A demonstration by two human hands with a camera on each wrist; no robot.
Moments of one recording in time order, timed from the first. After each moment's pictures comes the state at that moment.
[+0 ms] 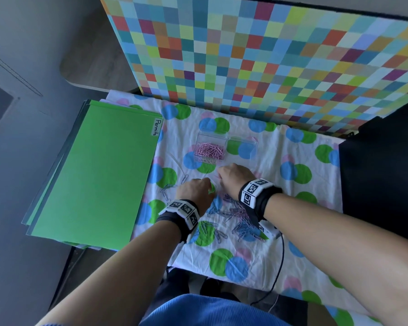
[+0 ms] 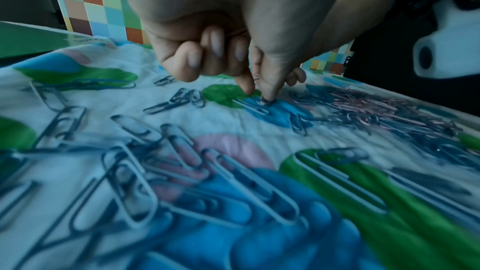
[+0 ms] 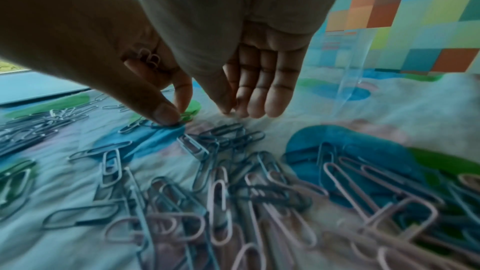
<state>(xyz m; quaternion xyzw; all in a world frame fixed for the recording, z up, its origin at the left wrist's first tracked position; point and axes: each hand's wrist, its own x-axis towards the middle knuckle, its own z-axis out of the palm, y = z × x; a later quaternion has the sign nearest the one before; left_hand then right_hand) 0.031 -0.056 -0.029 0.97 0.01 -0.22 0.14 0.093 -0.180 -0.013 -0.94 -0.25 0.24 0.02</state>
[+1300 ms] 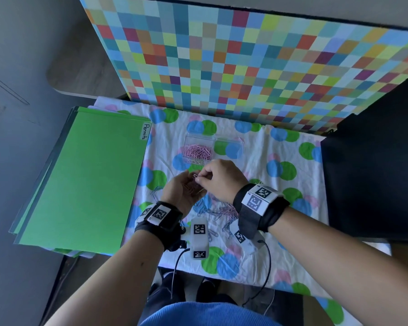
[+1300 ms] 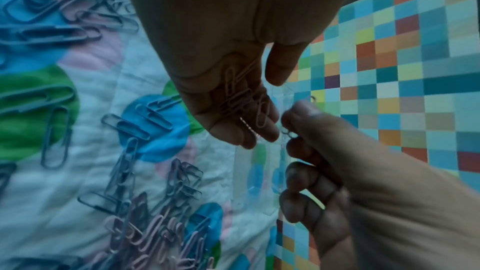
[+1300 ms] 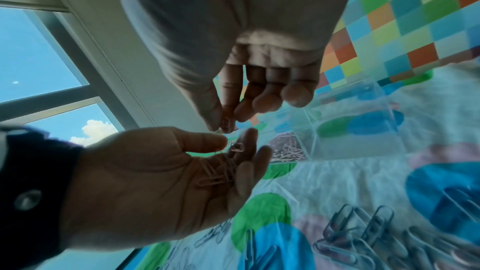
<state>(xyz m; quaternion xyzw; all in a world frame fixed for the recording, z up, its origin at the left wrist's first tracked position) 0.030 -0.057 -0.008 0.34 0.36 -0.18 0.85 0.066 -0.186 0.029 -0.92 -0.17 0.18 0.32</state>
